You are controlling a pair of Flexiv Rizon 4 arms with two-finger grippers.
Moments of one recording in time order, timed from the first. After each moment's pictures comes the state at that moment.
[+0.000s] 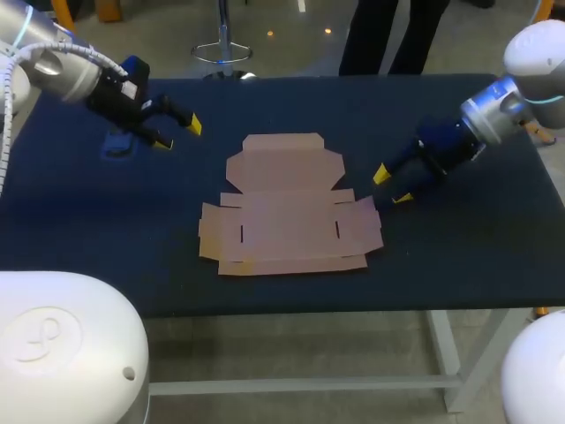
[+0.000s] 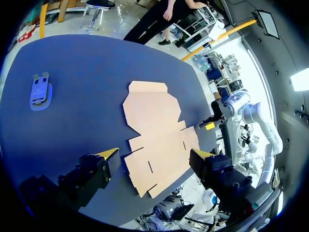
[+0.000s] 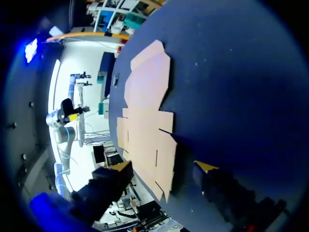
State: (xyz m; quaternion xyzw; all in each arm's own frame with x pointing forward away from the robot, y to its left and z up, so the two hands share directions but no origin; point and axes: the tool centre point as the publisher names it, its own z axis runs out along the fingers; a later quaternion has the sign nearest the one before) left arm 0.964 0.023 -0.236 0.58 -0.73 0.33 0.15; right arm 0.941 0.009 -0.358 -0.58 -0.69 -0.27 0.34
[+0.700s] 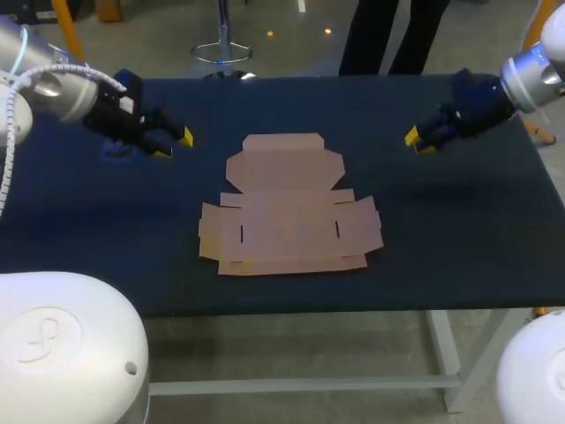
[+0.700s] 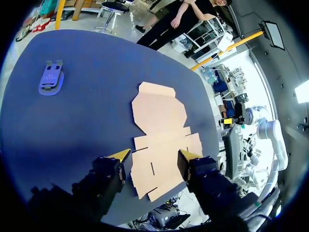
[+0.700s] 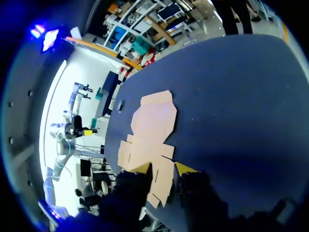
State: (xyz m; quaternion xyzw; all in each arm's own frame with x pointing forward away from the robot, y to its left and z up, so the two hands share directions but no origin) left arm 0.955 0.031 -0.248 0.63 -0.69 0.34 0.13; right arm 0.982 -0.030 -0.286 -0.59 -0.70 -0.35 0.20
